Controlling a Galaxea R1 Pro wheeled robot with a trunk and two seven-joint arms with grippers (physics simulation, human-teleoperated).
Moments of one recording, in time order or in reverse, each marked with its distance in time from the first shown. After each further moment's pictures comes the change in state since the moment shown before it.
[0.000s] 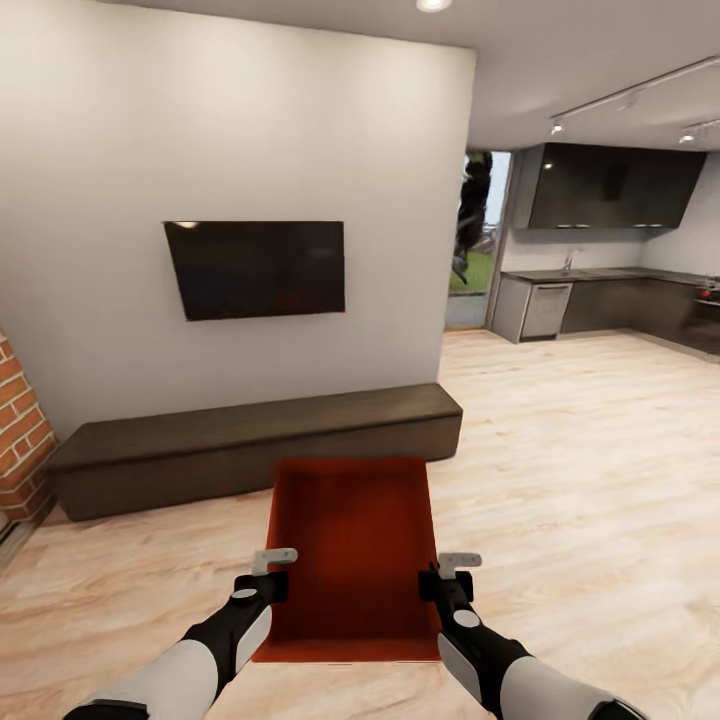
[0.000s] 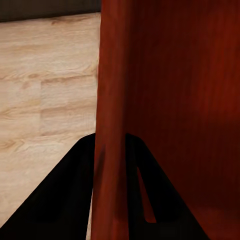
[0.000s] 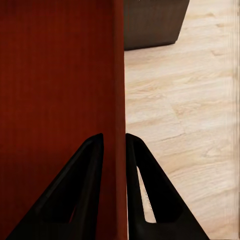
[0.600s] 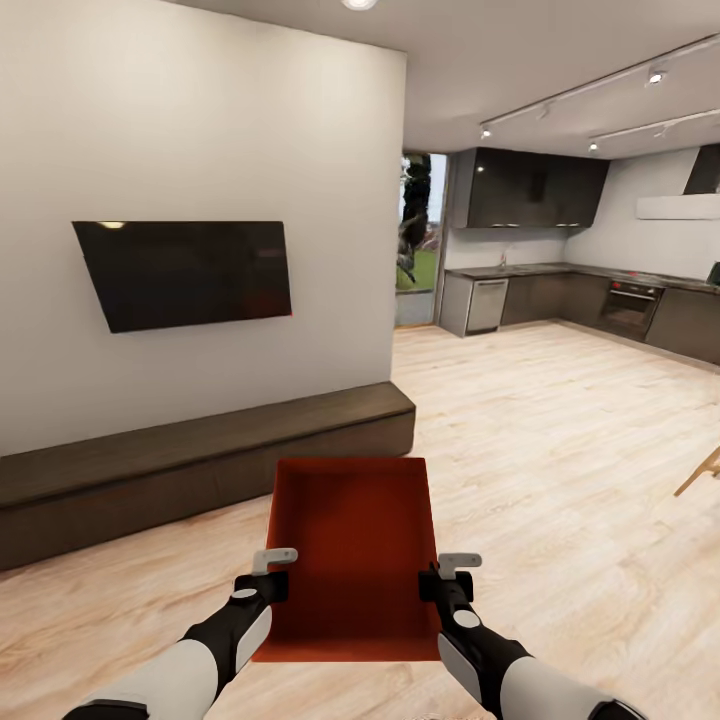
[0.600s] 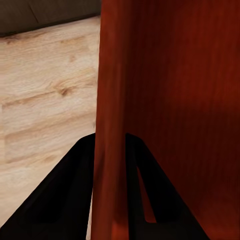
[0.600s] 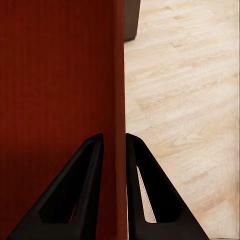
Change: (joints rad) left arm 0.000 0.000 0.001 0.000 -0.003 0.000 -0.001; right arm 0.000 0.001 0.002 0.002 -0.004 -0.003 0.000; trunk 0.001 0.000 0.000
